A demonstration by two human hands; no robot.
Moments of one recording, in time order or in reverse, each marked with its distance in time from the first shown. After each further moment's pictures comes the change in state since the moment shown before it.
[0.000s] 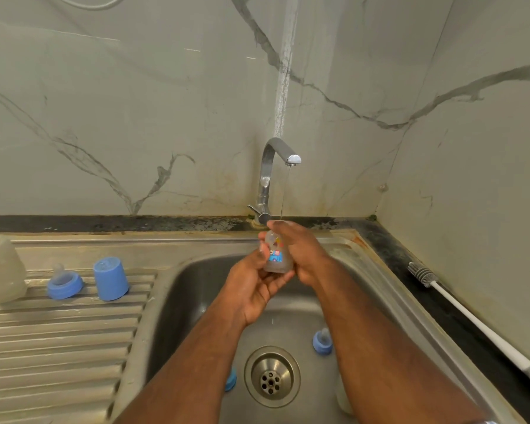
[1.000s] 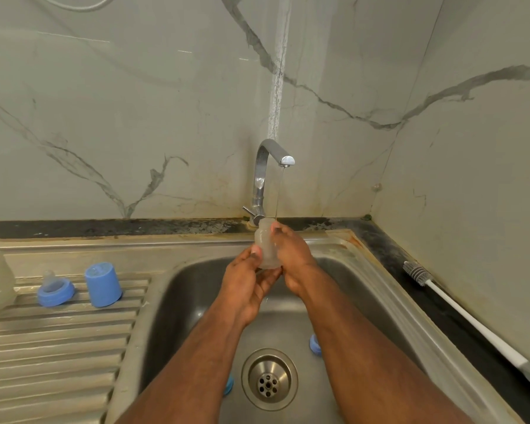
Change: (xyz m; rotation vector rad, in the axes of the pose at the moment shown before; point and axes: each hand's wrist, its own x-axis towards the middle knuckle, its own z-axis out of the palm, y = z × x) left_hand 0.004 -0.001 0.003 0.089 0.066 0.089; right_hand 0.004 0.013 0.009 -0.110 0.138 0.023
